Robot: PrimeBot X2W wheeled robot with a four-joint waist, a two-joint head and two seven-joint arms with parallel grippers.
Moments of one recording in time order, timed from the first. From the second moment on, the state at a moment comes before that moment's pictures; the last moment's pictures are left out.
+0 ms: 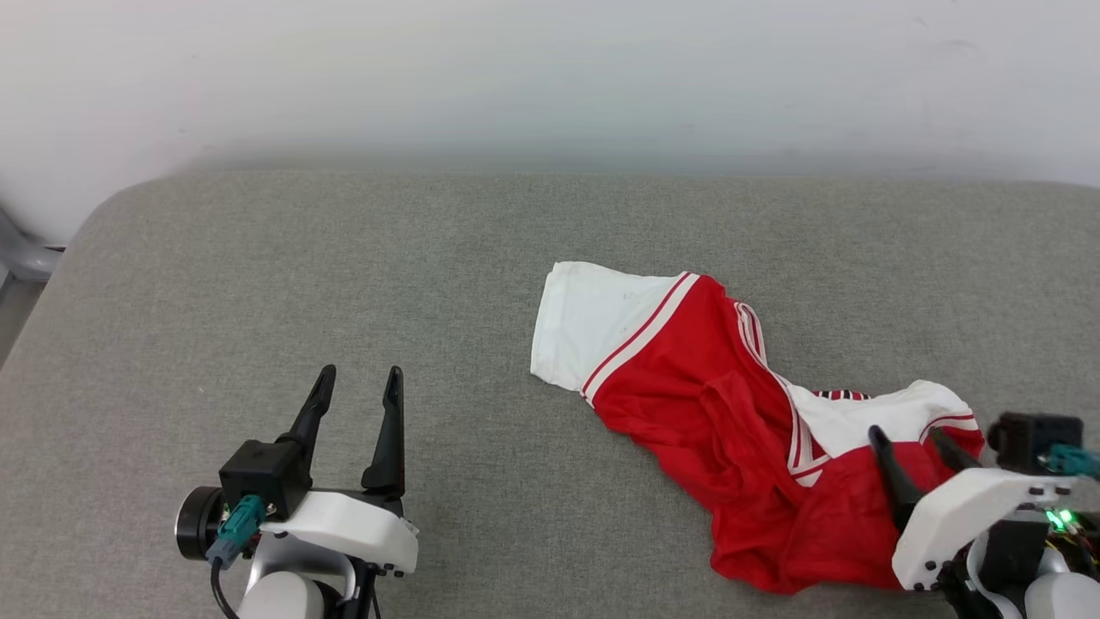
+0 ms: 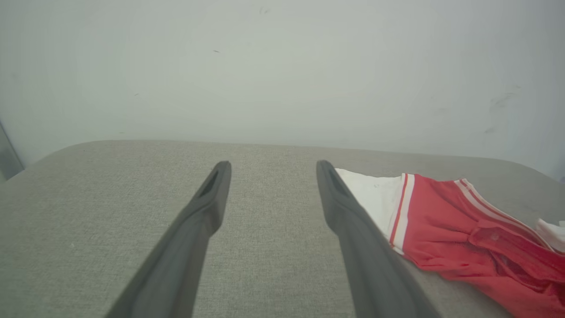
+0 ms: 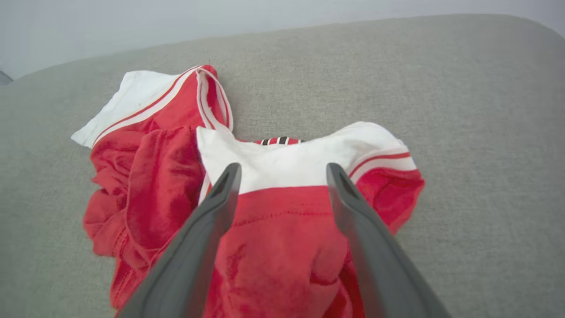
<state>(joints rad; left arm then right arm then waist) -0.14 0.05 -0.04 0.22 -0.17 -0.11 -0.26 -0.08 -0.07 -0.16 0.17 0.22 0.13 0.22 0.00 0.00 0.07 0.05</state>
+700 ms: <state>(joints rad) -0.17 0.05 -0.07 0.20 -0.19 -0.09 -0.26 -0.26 -0.30 0.15 0.14 0.28 0.13 0.74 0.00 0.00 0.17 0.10</state>
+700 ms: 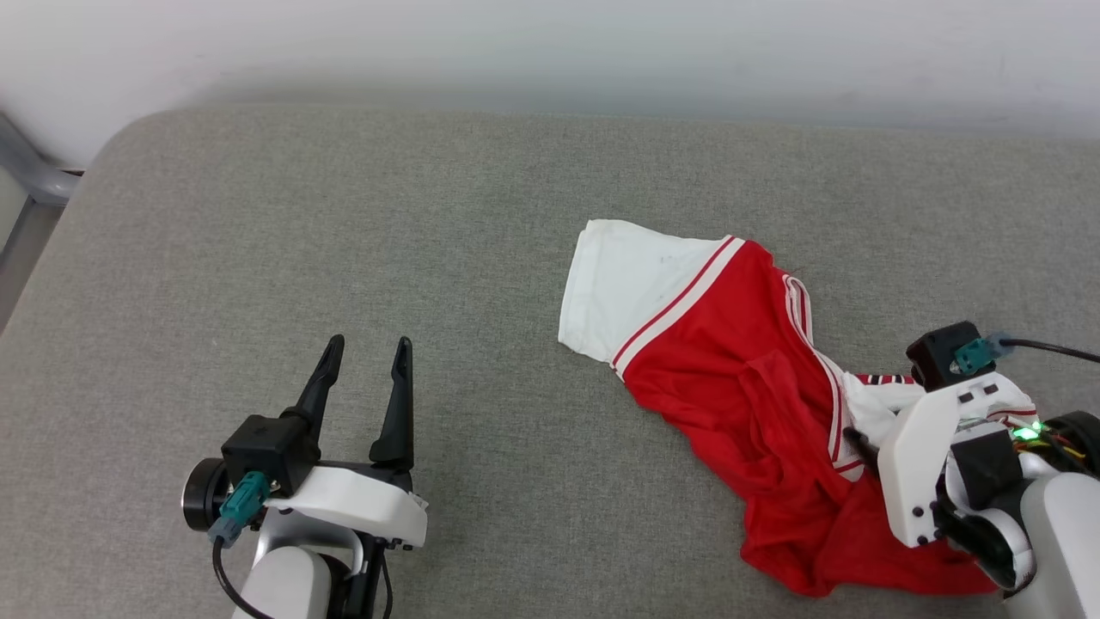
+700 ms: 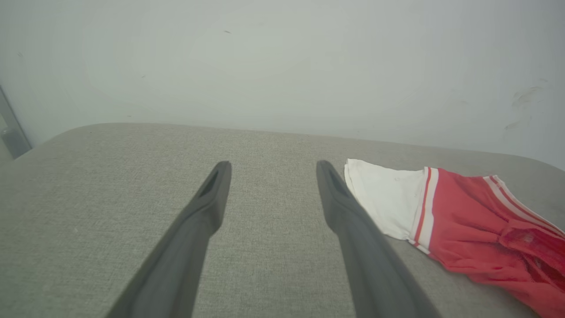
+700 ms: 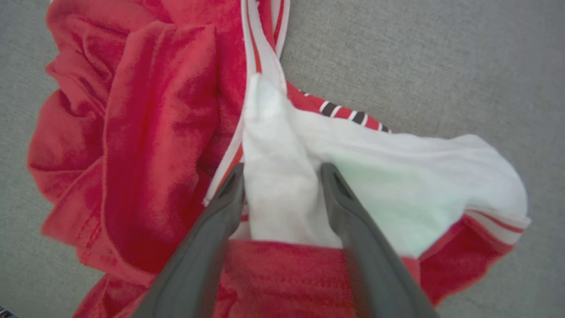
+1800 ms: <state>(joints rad) -0.20 0.05 -0.06 0.21 -0.15 -0.11 -0.26 -0.26 -0.12 -0.60 0.49 0.24 0.13 0.30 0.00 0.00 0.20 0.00</state>
